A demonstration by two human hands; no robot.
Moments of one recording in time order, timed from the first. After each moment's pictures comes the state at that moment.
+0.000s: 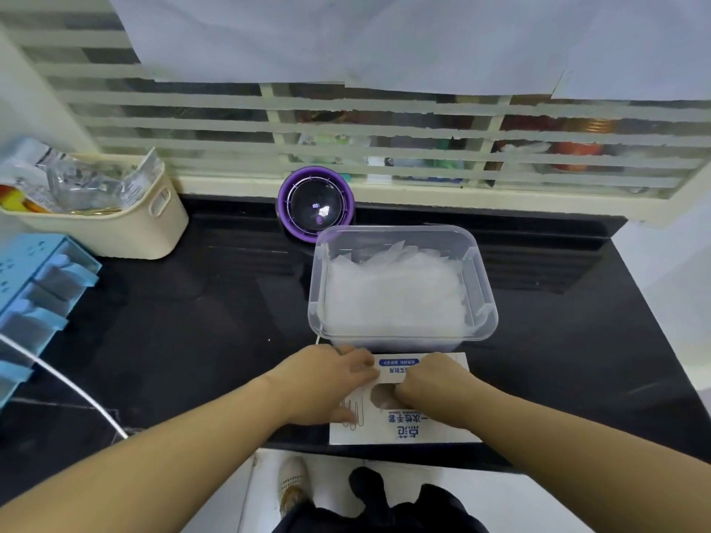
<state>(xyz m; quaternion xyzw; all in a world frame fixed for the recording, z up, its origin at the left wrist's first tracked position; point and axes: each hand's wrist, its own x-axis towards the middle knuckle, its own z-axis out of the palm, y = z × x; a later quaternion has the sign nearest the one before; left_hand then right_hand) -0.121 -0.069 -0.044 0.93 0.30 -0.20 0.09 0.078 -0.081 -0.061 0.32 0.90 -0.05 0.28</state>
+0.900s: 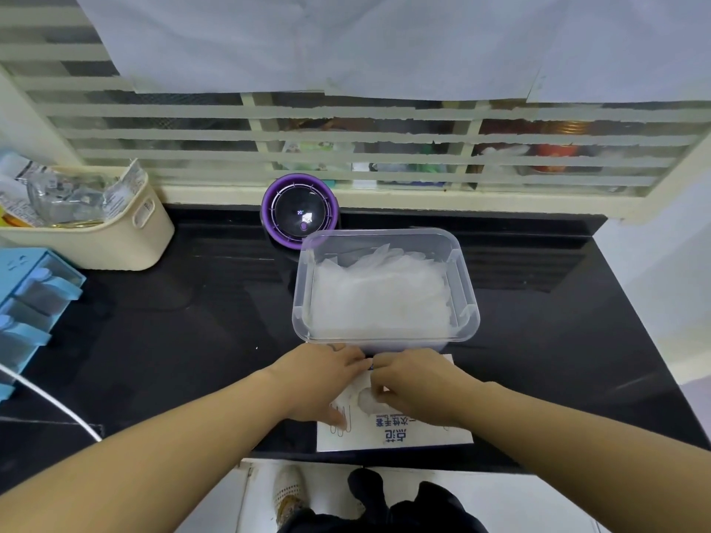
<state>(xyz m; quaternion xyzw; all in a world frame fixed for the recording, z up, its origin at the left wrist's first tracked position) -0.107 -0.059 -0.038 0.92 0.32 -0.21 0.11 0.080 -0.083 -0.033 0.38 0.91 -0.17 0.05</state>
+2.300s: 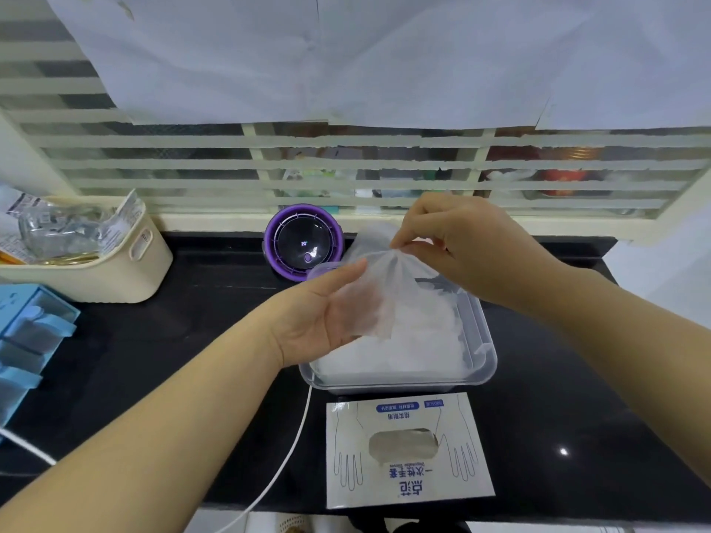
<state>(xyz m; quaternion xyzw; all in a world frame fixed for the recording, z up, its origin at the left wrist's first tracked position) -0.099 0.008 0.060 0.22 0.44 0.29 0.82 0.100 0.015 0.107 0.45 0.86 -0.06 -0.21</state>
